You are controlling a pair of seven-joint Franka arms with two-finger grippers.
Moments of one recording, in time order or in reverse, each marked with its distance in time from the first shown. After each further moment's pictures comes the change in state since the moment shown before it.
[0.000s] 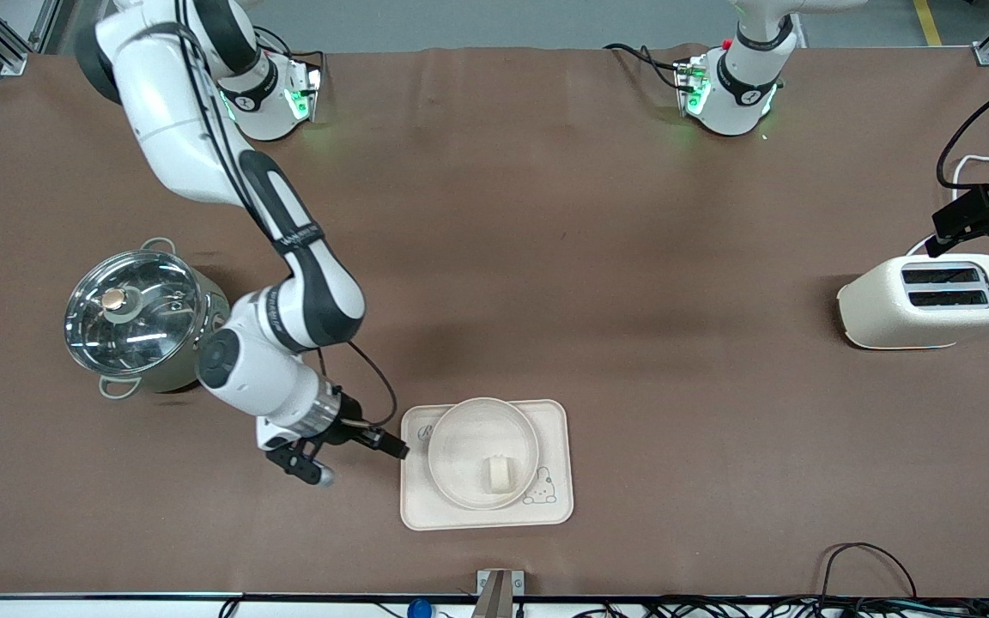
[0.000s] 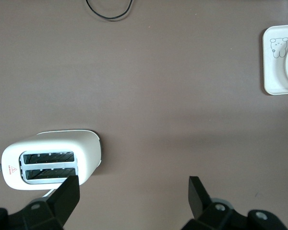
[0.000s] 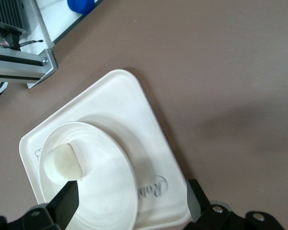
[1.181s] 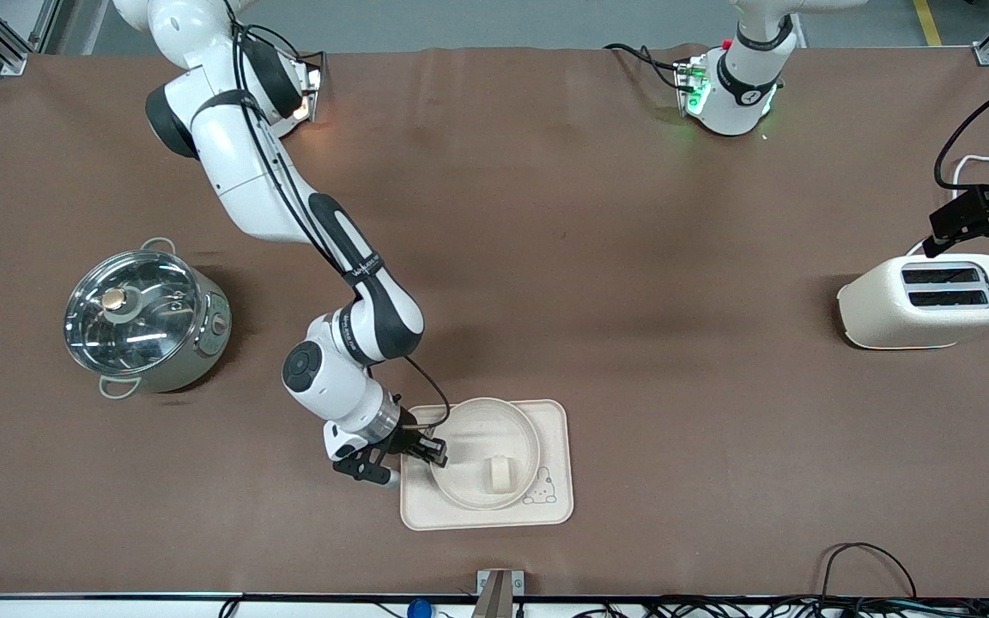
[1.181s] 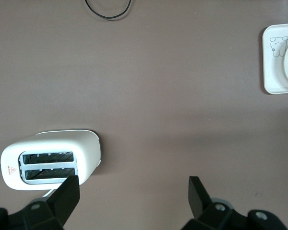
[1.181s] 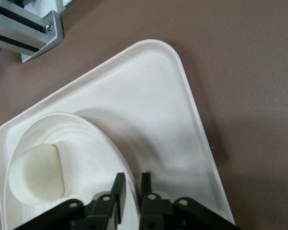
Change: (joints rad) left arm -0.001 0.001 0.000 -0.001 0.000 0.000 0.001; right arm 0.070 0.217 0.008 0.155 0.001 0.177 -0.126
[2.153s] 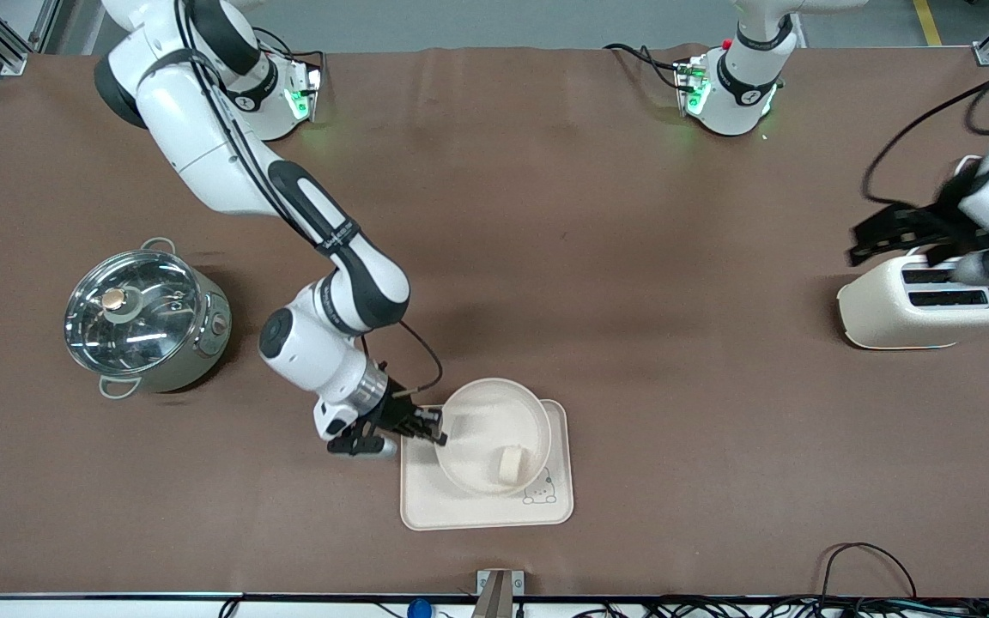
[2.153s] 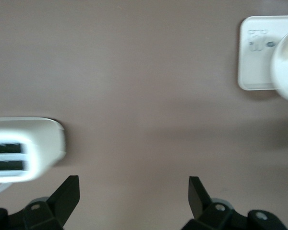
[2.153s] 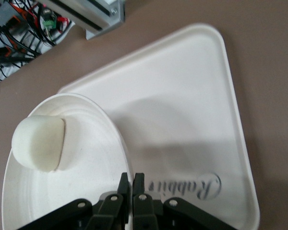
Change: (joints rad) left arm -0.019 0.044 -0.144 -0.040 -0.048 0.022 -0.246; right arm -0.176 -0.255 0.274 -0.452 0.003 0.238 -0.247
